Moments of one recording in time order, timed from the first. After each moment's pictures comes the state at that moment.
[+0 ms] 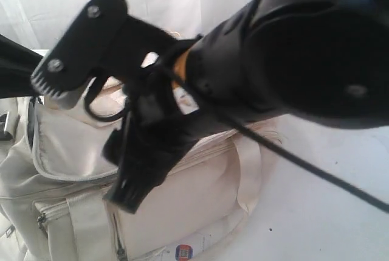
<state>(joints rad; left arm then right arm) -0.12 0.92 -0.96 -0.88 1.10 1.29 1.24 1.39 -1.20 -0.26 0.70 -0.04</state>
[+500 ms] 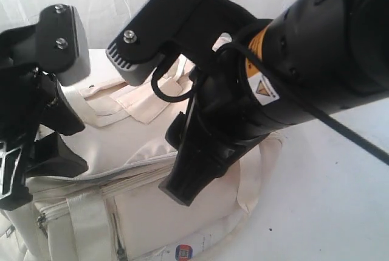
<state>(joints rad) -0.66 1.13 -1.04 -0.18 1.05 0.74 1.24 1.28 -1.19 -0.36 0.95 0.15</state>
